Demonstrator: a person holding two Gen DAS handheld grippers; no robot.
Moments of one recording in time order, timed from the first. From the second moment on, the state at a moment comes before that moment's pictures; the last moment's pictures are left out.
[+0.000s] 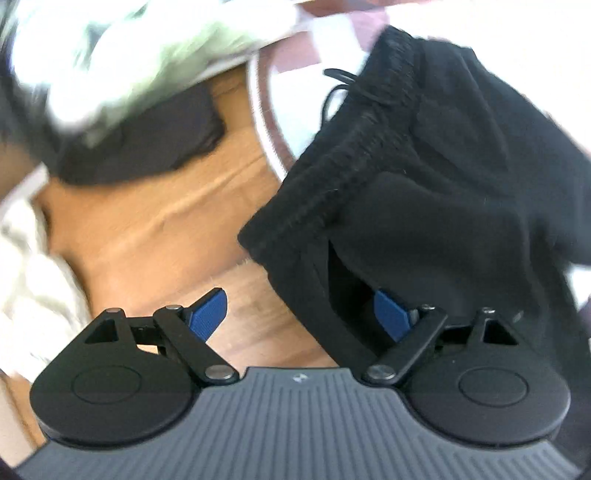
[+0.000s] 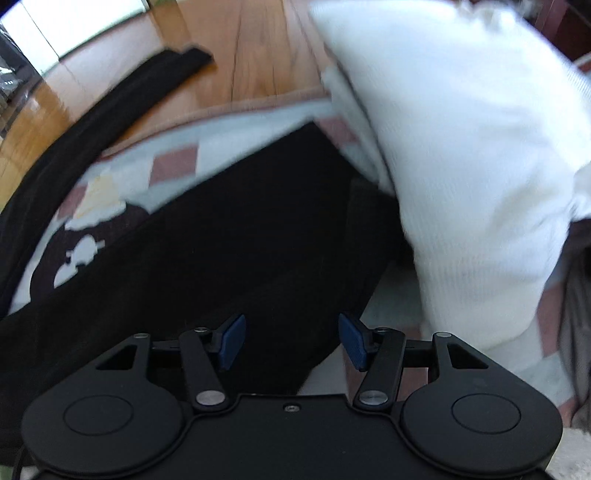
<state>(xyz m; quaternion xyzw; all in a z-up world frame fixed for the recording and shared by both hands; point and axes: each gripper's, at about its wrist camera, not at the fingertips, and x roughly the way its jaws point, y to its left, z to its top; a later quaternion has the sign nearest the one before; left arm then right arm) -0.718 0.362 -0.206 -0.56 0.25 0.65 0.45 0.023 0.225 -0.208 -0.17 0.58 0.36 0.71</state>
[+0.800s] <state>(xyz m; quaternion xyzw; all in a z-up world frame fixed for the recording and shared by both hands) -0.717 0.341 -0.267 -0.67 0.09 0.57 0.46 0.047 0.207 -0.234 -0.12 0.64 0.27 0.71</state>
